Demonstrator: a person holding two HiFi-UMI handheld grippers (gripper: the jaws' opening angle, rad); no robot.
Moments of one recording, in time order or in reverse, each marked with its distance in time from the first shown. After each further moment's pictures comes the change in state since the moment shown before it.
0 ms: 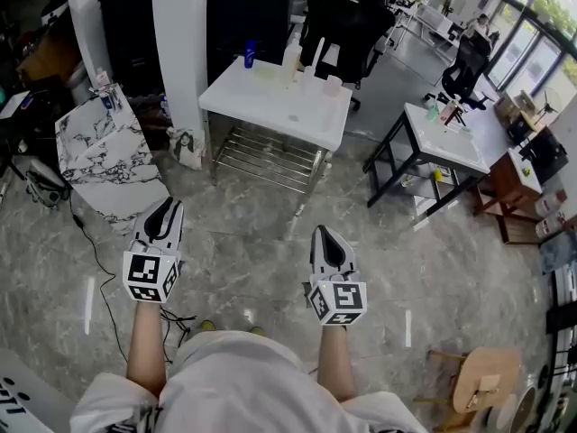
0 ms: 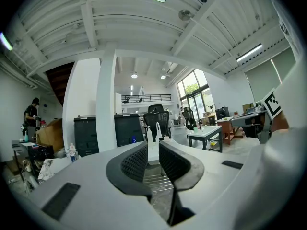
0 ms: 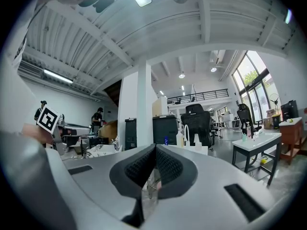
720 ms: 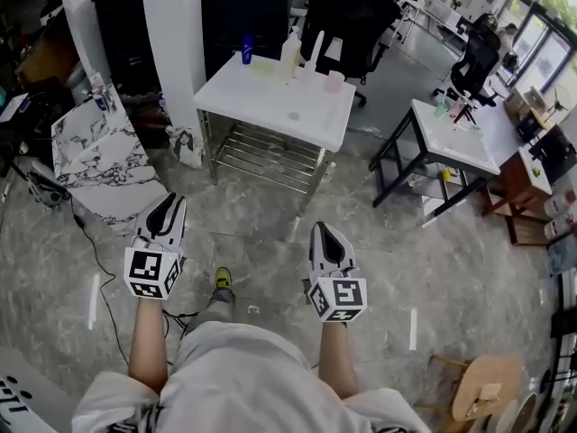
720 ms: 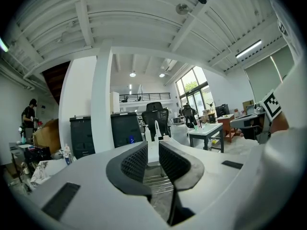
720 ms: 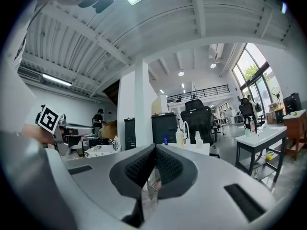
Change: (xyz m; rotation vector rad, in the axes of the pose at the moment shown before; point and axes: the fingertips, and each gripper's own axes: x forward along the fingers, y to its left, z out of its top) left arm 0.079 -0.027 -0.010 0.021 0.012 0.001; right arm 0.053 -0.062 -0.024 0.035 0.006 0.033
